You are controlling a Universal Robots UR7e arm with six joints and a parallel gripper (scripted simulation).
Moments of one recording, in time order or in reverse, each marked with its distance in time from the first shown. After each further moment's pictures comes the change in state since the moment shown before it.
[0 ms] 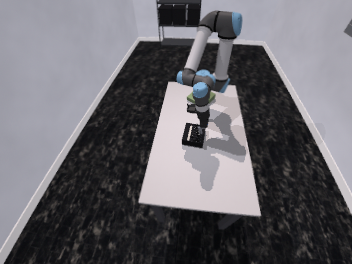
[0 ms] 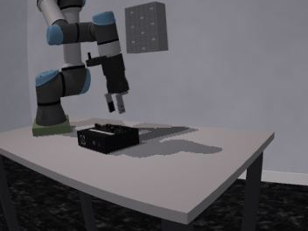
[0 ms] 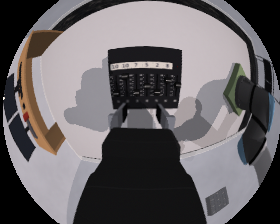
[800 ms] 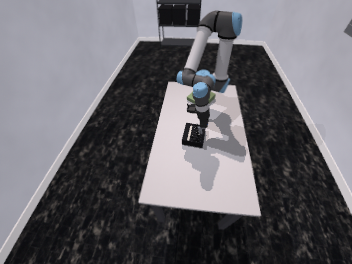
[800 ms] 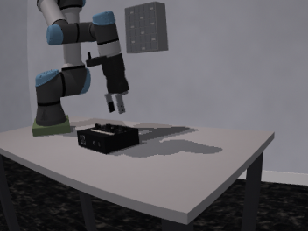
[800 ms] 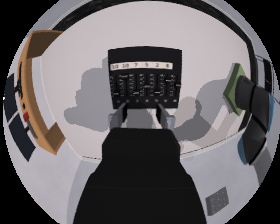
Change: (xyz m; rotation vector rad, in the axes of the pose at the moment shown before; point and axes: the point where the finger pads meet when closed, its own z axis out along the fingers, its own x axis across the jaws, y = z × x) arm 0.000 0.000 0.000 0.000 0.000 0.000
